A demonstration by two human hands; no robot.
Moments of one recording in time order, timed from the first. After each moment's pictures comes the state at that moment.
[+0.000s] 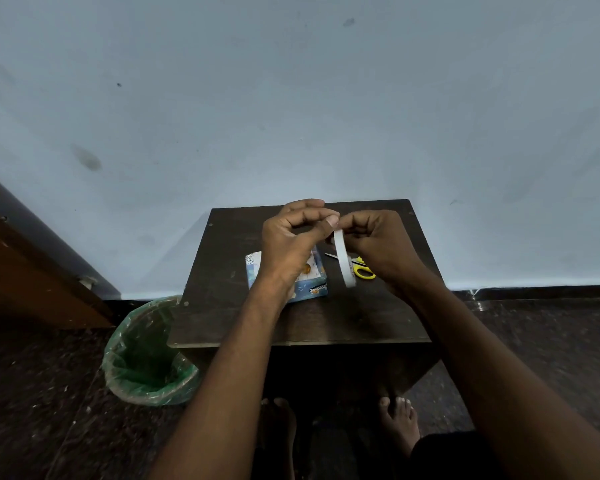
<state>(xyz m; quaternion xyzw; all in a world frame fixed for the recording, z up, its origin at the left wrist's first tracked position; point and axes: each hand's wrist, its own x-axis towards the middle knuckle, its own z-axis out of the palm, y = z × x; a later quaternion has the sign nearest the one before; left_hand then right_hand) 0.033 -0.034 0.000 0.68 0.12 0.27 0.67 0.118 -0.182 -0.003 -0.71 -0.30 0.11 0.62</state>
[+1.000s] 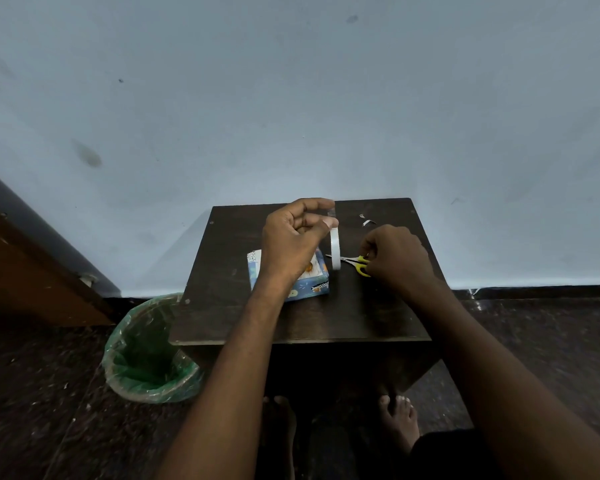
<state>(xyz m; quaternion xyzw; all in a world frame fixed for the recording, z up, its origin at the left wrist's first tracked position) 0.030 -0.035 0.006 0.74 0.14 0.24 0.61 0.124 -0.195 -0.020 -0.95 -0.23 0.03 0.22</state>
